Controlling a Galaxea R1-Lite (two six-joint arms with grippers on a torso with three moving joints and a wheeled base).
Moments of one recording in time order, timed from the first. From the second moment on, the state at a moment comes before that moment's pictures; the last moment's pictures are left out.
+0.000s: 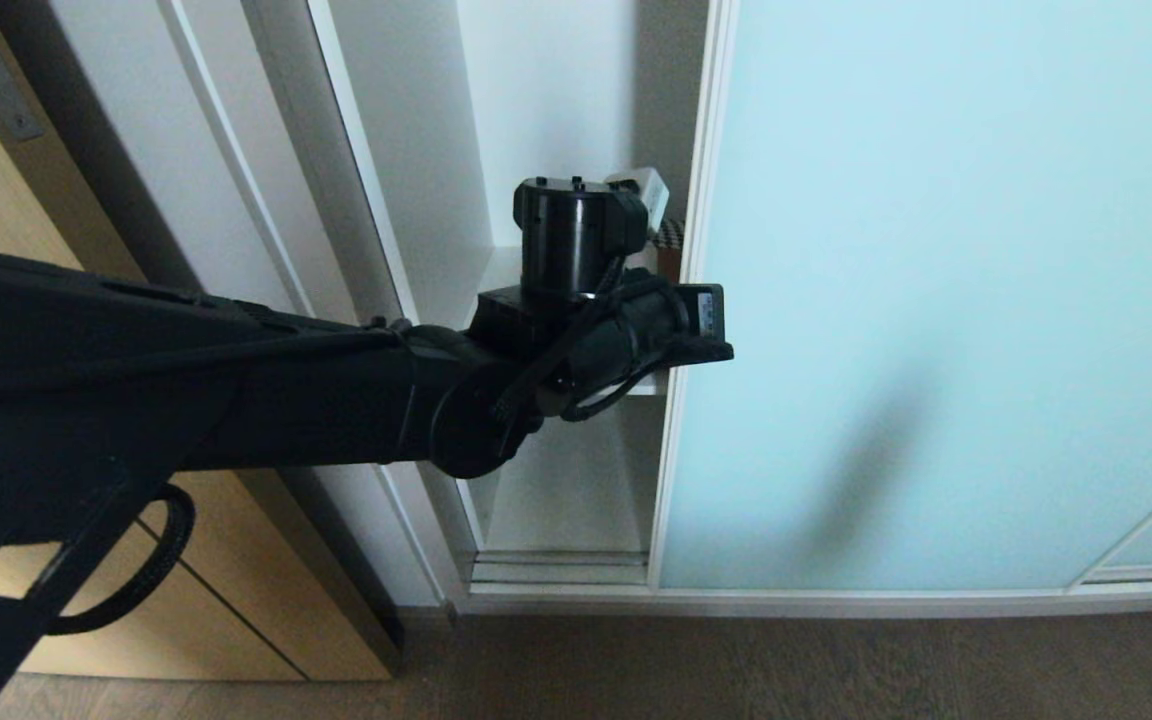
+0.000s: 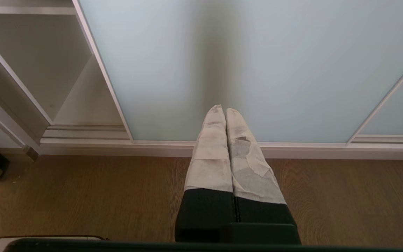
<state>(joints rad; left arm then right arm) -0.73 2.09 -1.61 -0.45 0.06 -0.22 0.01 0.00 0.00 -0.01 -0.03 0.04</state>
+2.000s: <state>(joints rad) -0.72 2.13 -1.70 -0.40 -0.02 -0.25 0.01 0.00 0.00 -0.01 -0.03 0.03</state>
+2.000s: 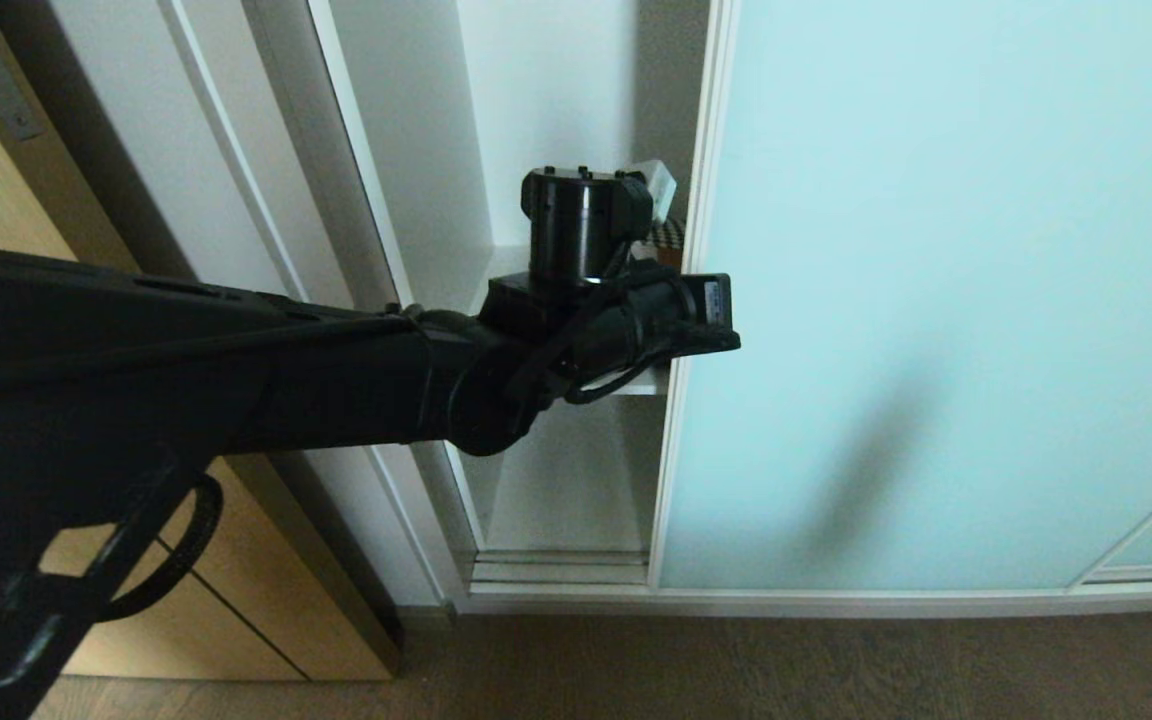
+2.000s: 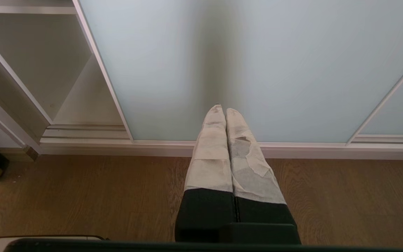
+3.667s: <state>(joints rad) -0.62 2.39 -1.93 -0.38 -0.07 -0.23 0.01 0.00 0.00 -0.01 -0.03 0.04</state>
